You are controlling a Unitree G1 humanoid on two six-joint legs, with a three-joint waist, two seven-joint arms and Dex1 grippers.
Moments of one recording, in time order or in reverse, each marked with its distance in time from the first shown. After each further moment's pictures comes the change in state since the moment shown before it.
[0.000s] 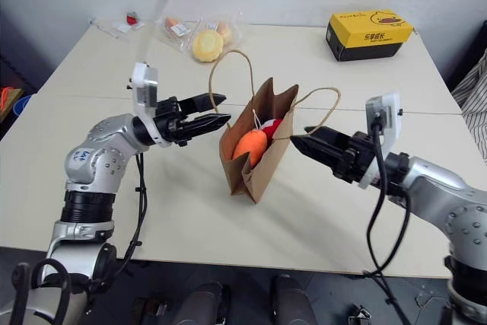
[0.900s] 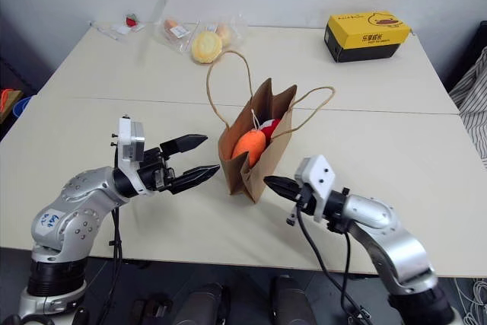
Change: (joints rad) left arm 0.449 0.012 0.032 -0.500 -0.057 0.082 0.251; right arm 0.072 0.293 0.494 0.062 -0.942 -0.567 0.290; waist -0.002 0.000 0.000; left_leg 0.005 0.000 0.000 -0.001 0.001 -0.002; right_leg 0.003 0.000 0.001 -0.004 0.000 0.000
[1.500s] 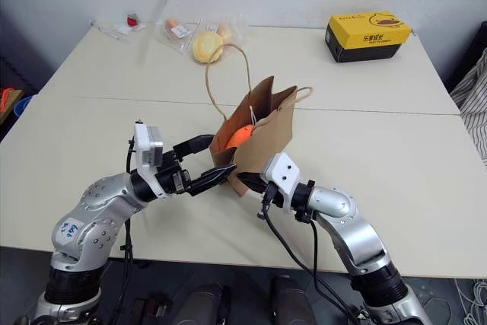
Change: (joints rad) left arm 0.025 -0.057 -0.118 -0.038 0.110 -0.094 0.107; right arm -0.108 0.151 0.136 0.122 -0.173 -0.066 0.017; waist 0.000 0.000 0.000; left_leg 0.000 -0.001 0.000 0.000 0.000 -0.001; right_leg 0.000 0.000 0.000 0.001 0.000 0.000
